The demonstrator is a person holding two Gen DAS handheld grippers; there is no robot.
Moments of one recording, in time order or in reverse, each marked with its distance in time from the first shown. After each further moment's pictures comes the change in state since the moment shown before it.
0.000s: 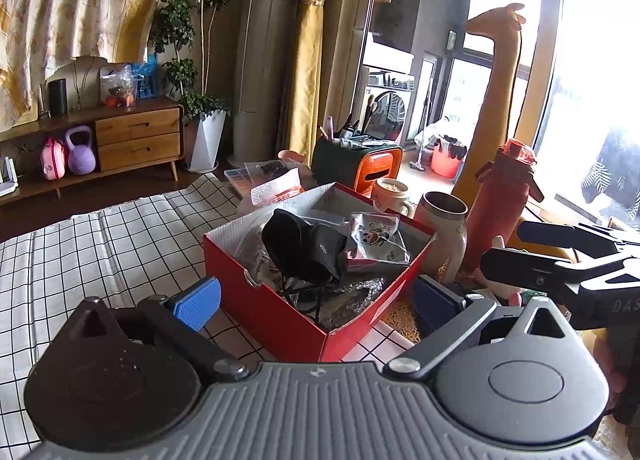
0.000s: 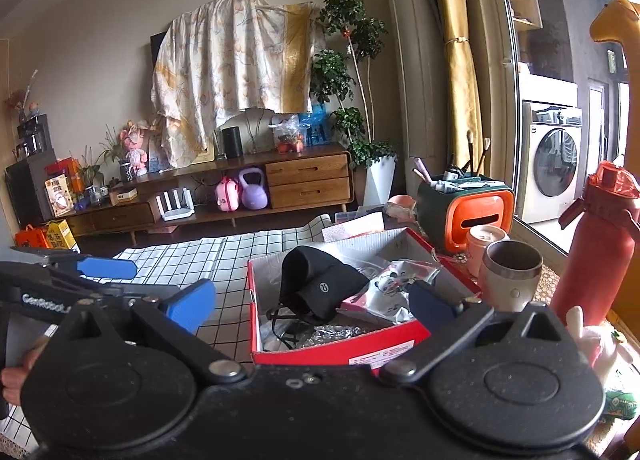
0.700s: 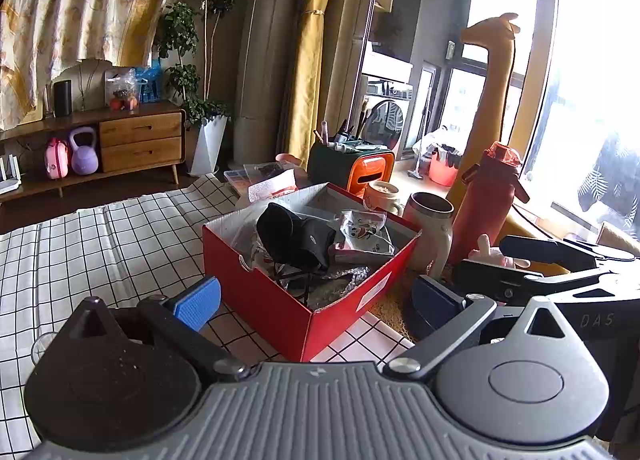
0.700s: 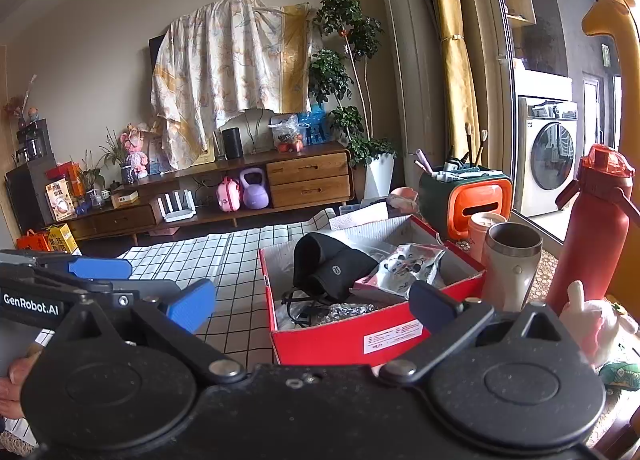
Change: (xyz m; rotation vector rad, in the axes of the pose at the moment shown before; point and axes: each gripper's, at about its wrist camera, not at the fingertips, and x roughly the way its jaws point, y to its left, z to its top) left arm -0.034 -0.013 -0.021 -0.007 -0.038 -0.013; right arm -0.018 0.015 -0.014 0.013 -0.002 -0.004
